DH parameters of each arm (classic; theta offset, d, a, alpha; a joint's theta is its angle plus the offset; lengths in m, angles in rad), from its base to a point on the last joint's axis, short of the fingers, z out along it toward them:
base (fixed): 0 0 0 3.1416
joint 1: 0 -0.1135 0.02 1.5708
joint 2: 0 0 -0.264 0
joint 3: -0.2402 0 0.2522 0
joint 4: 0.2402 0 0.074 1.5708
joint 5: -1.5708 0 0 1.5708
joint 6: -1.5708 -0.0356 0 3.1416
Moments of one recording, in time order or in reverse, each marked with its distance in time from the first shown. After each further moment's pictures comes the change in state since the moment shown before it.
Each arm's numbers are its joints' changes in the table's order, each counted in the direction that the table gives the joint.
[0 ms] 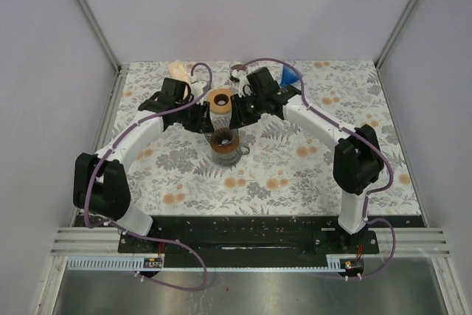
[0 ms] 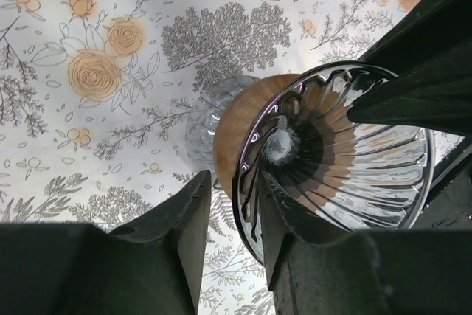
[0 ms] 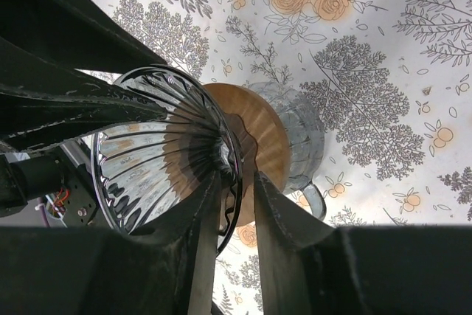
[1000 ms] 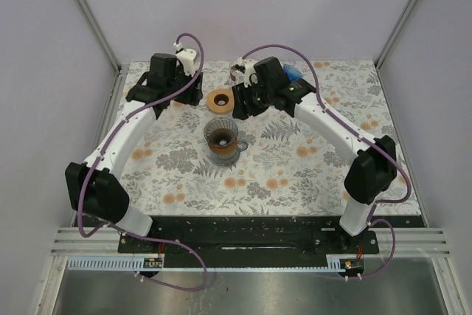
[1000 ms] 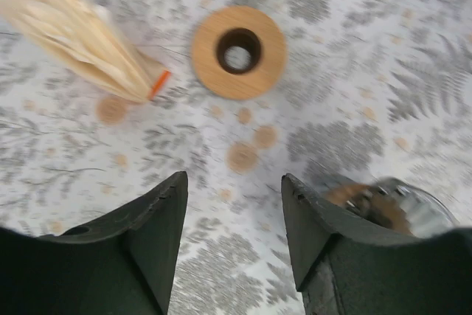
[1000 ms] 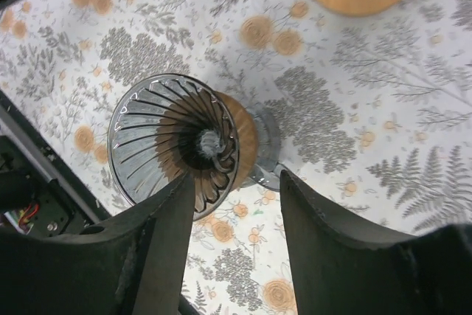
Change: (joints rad) left arm -0.007 -0.045 -0.224 0.024 0.269 -0.069; right arm -0.008 -0.086 -0.067 0.083 -0.098 0.082
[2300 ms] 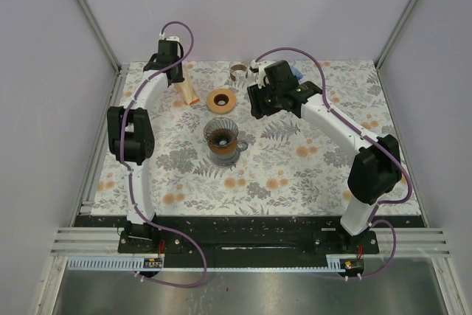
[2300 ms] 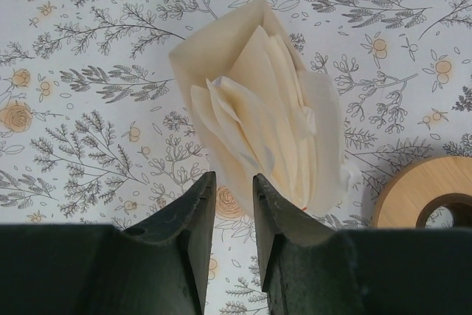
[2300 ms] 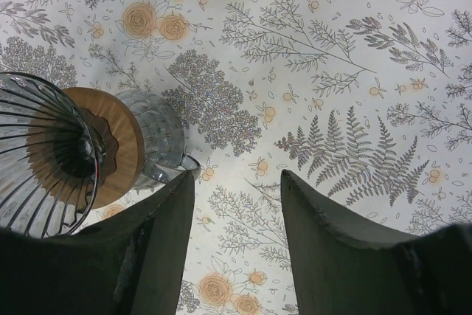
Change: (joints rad) left arm -0.166 0.673 -0.488 -0.116 0.414 0.140; right arm 0.080 -0.054 0.106 -0.027 -0.222 0.085
